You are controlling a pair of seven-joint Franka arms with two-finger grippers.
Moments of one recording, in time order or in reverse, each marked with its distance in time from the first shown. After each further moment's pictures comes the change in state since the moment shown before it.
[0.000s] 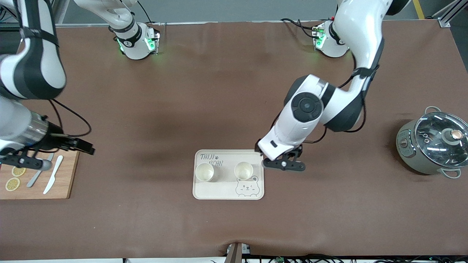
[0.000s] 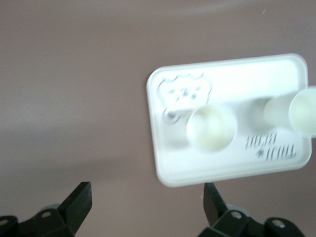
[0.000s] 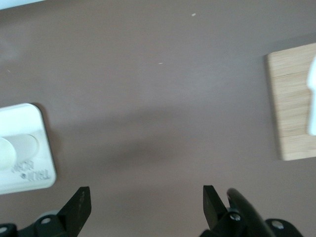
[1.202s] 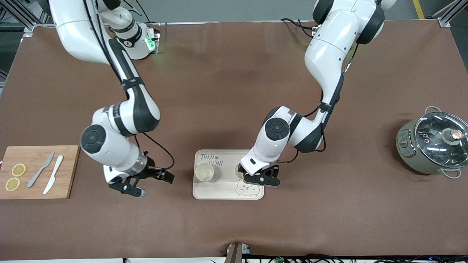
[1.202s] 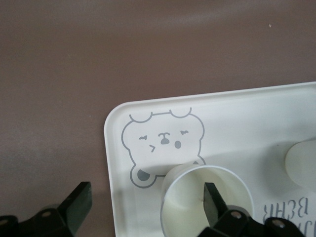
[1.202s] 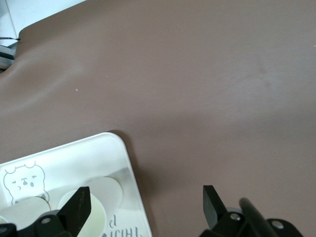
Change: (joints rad) left arm -0.101 0.265 0.099 0.103 0.000 0.288 -0.016; right arm 0.277 0.346 0.006 0.160 0.061 0.340 0.323
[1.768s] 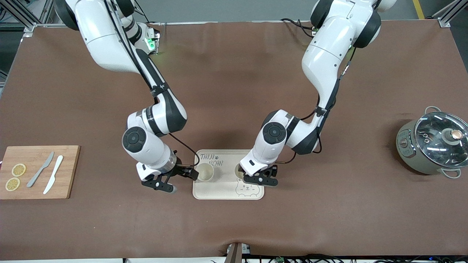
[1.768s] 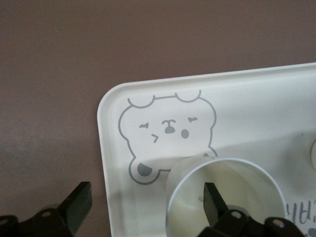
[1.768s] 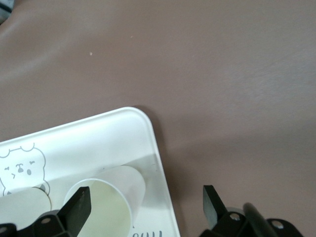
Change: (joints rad) left arm -0.005 0.042 0.000 0.000 0.000 0.007 0.000; right arm 0.093 0.089 0.000 0.006 0.000 0.091 0.029
